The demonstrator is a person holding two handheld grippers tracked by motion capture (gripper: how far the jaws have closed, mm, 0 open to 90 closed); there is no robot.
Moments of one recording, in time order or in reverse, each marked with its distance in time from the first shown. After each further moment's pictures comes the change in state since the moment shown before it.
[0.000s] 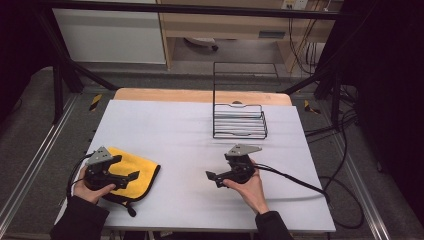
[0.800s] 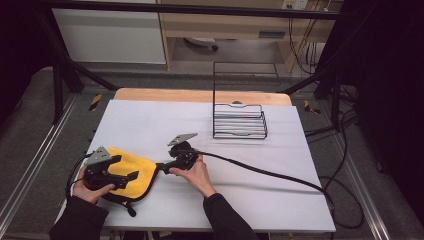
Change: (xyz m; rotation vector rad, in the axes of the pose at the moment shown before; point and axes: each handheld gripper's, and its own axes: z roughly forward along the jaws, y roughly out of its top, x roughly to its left) left arm 0.001 0.000 -0.001 -0.003 -0.005 0.005; right arm 0.056 0.056 0.143 0.104 0.148 -0.060
